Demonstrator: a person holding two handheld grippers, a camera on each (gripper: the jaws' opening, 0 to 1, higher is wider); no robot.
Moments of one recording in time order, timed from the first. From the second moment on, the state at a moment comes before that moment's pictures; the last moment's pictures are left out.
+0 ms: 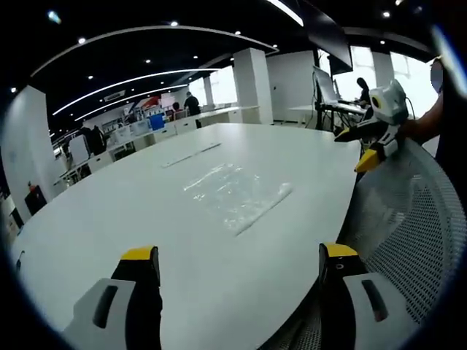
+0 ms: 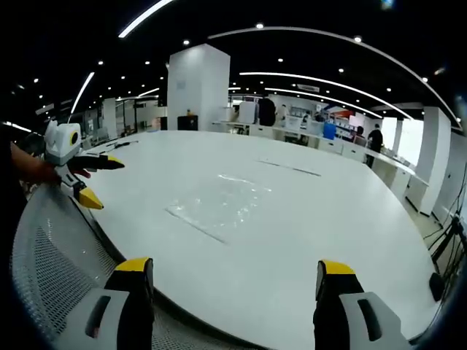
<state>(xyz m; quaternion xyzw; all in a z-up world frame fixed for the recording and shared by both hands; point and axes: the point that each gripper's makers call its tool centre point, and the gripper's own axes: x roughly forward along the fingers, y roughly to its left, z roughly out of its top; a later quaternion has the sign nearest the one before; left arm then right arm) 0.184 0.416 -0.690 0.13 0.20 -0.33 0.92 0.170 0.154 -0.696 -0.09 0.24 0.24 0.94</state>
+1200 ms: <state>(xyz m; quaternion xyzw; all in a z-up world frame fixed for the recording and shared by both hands) 0.183 0.415 -0.692 0.13 0.21 -0.33 0.91 0.172 0.148 -0.699 -0.09 0.24 0.23 0.94</state>
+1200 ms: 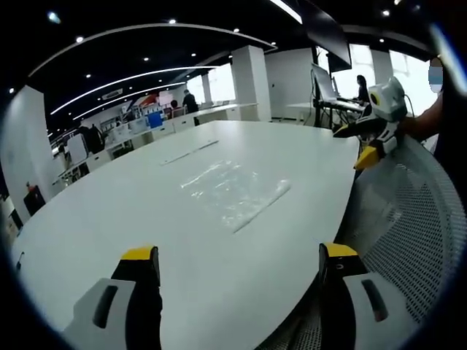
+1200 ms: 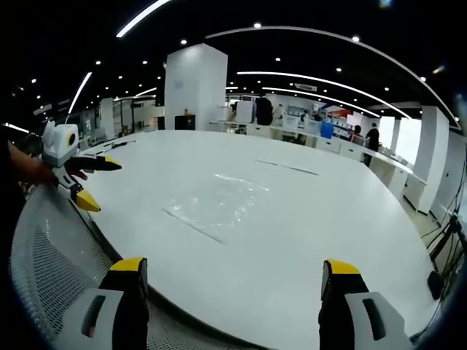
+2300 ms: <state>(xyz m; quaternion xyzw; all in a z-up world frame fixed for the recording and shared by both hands) 0.215 0.393 -0.703 0.26 0.21 -0.41 0.85 0.171 0.149 -0.699 -0.08 0.25 0.23 0.94</state>
